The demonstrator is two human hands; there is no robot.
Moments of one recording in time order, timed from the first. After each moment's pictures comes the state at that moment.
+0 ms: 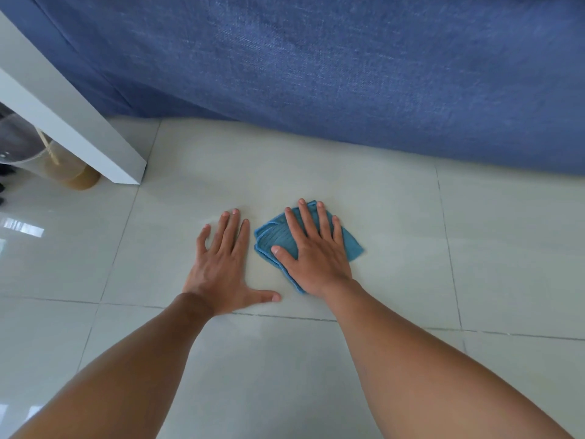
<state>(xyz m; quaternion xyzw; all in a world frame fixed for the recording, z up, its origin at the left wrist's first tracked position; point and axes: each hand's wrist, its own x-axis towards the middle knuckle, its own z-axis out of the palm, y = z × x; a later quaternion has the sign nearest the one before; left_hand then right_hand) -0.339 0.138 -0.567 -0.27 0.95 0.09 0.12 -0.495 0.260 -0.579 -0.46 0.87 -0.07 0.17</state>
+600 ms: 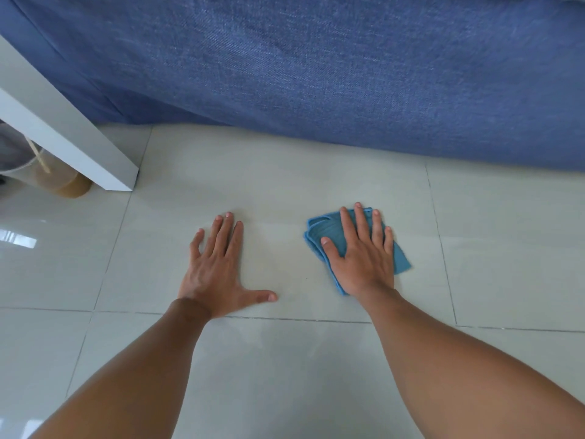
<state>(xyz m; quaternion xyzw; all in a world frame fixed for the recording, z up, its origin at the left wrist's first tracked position) -0.341 0.141 -0.569 -0.29 0.95 0.11 0.10 -0.537 0.320 -0.581 -0.31 0.94 -0.06 0.11</state>
